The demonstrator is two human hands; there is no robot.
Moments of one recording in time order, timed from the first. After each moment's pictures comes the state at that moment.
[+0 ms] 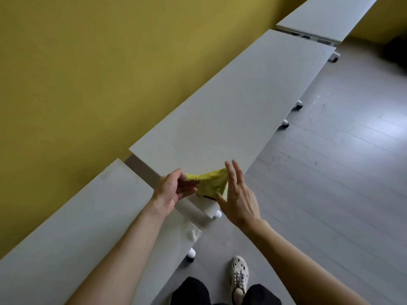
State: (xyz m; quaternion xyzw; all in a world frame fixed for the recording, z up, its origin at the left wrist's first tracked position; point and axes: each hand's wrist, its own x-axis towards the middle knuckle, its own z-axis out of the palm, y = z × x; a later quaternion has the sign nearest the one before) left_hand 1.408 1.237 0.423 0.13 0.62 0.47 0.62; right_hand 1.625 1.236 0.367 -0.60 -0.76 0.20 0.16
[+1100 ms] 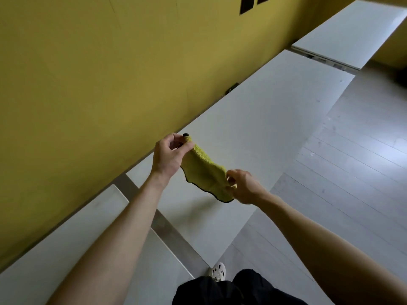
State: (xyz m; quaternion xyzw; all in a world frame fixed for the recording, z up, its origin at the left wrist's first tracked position) left_hand 1.358 1.424 0.464 0.43 0.67 0.50 0.35; right_hand 1.615 1.450 0.388 -0.52 -0.79 0.32 0.04
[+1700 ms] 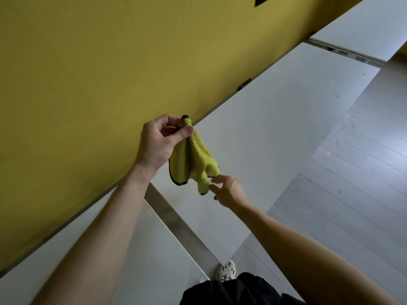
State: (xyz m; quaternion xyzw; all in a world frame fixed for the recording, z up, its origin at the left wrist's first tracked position) left_hand 1.317 1.407 0.521 0.48 0.60 0.54 0.34; right_hand 1.528 1.419 0.345 -0.60 -0.66 0.44 0.11
